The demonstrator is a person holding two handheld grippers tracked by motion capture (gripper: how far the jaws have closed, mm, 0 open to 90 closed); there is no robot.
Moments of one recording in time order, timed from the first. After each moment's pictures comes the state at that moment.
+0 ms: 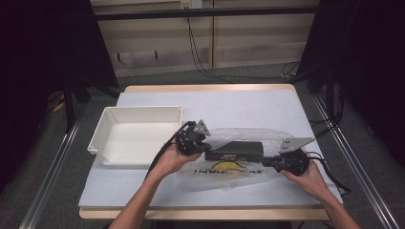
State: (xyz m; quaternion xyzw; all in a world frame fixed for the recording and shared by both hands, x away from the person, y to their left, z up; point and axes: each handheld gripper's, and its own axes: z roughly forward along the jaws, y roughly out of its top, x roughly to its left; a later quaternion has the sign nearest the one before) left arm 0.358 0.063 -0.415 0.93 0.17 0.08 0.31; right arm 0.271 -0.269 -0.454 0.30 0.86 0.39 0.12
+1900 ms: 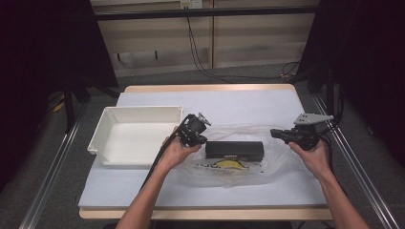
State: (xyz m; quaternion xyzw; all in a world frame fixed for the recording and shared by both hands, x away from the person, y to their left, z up) left arm 0.382 0.051 -0.425 0.93 0.25 0.09 0.26; right arm 0.327 -0.313 -0.437 0.38 0.78 0.46 0.17
